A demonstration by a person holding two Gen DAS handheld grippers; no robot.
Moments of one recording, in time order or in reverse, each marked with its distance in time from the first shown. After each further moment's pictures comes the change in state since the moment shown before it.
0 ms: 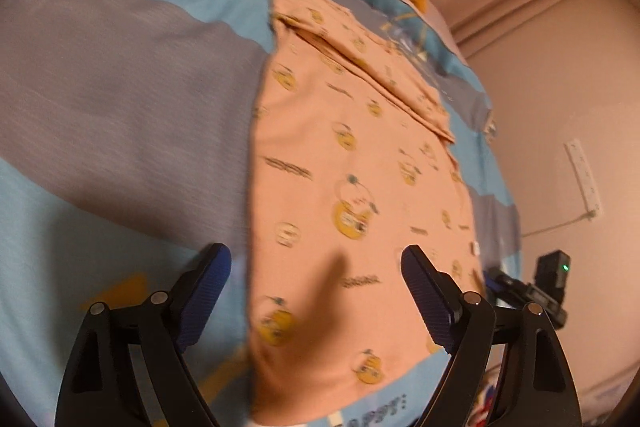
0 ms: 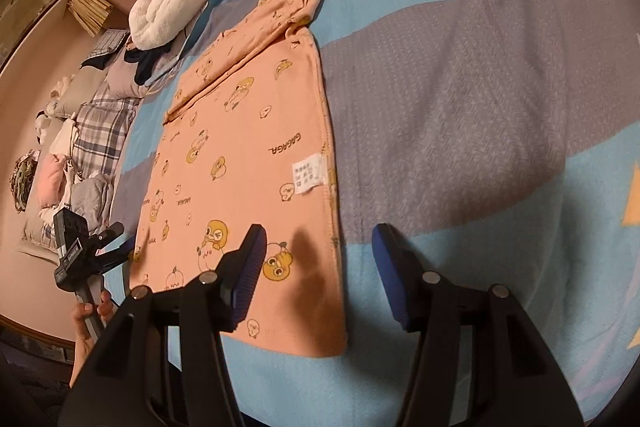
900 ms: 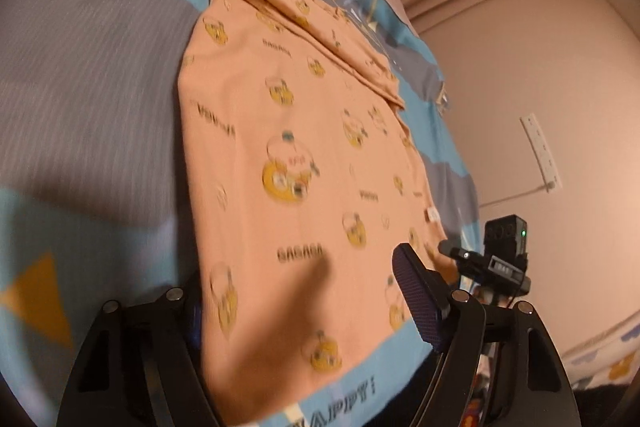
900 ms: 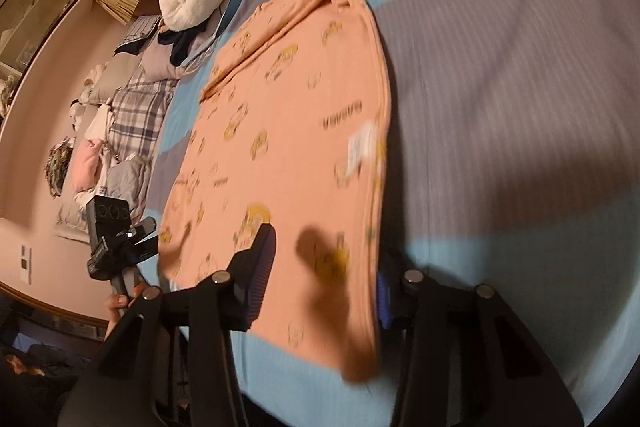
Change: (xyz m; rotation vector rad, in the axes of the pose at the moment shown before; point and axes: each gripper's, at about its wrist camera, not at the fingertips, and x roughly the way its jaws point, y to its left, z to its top) left arm 0.013 -0.010 -0.020 0.044 0.082 -0.175; right arm 0.024 0.009 -0.003 0.000 0.095 0.177
